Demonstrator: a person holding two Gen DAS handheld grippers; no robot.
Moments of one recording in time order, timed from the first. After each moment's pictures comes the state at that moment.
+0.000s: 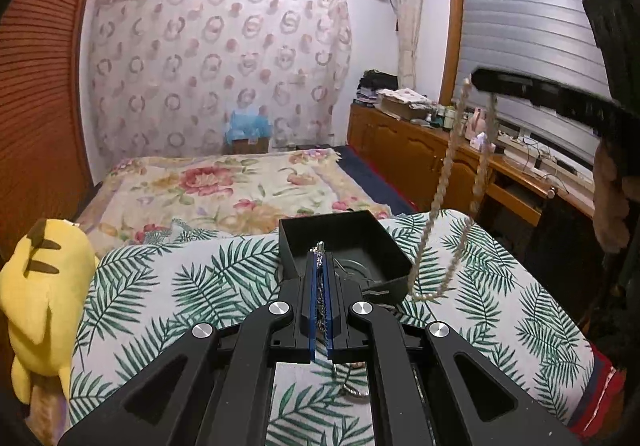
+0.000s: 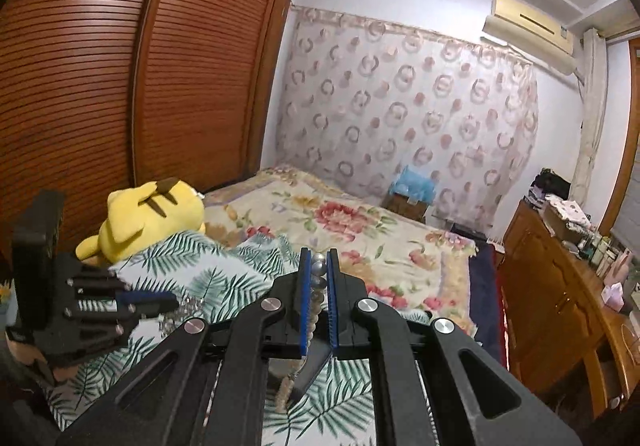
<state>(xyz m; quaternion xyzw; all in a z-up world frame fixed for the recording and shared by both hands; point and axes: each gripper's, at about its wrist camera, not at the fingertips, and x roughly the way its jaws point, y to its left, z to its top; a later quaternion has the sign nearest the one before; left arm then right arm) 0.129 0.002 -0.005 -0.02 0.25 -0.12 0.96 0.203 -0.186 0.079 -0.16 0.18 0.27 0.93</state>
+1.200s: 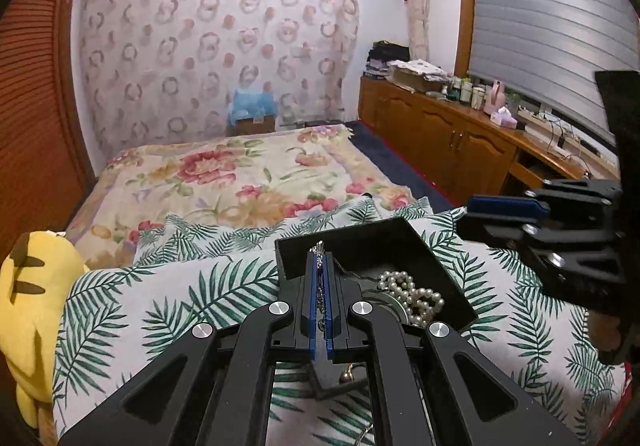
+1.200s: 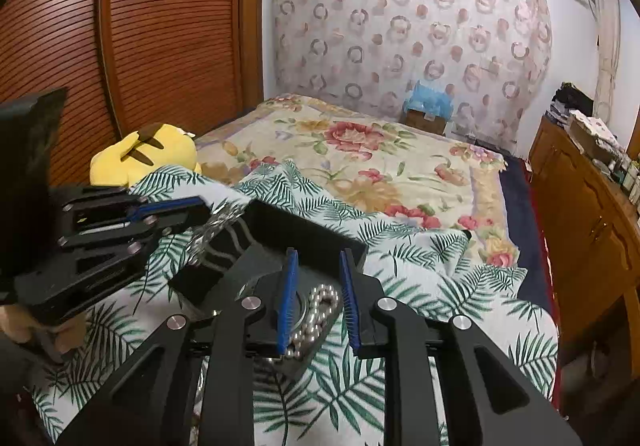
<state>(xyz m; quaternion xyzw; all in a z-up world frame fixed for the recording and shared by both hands) 0.227 -0.027 -0.035 0.01 0.30 -0.11 0.95 0.284 -0.182 -0.042 -0.12 0.32 0.27 0.90</state>
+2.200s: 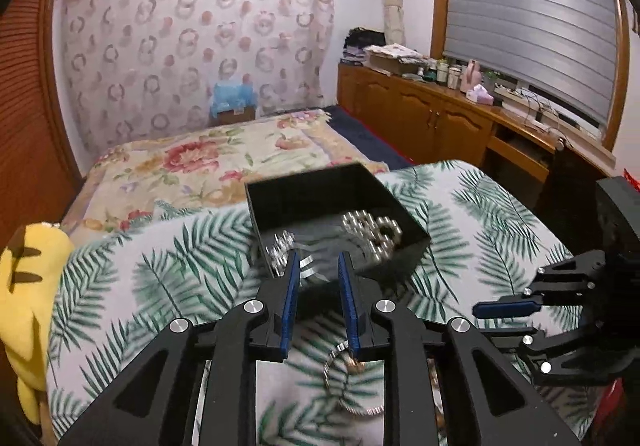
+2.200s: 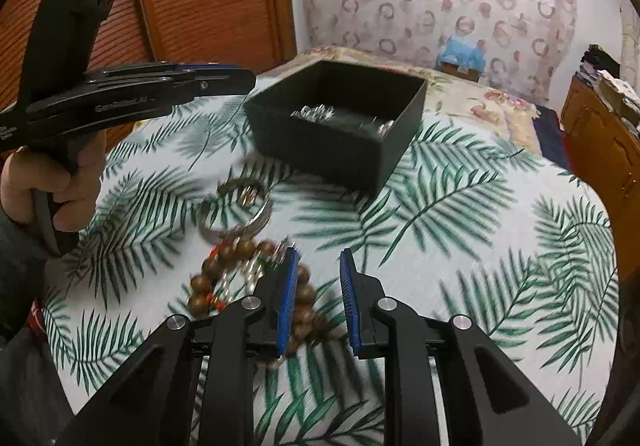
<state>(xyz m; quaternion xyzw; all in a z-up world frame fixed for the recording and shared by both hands) 0.168 -0.036 -0.049 0.03 0.31 -0.14 0.94 0.180 -0.212 -0.123 -0.11 0.39 0.33 0.85</state>
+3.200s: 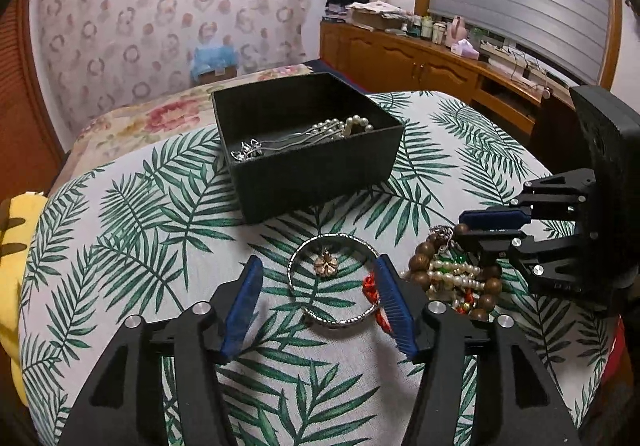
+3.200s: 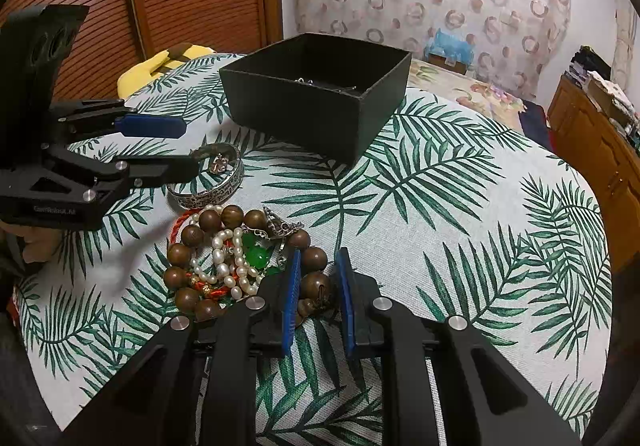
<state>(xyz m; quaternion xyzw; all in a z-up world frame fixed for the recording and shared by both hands) 0.138 -0.045 -0.097 0.05 0.38 -0.17 0.91 0.188 -0.221 -0.141 -0.14 0.40 0.29 0.86</state>
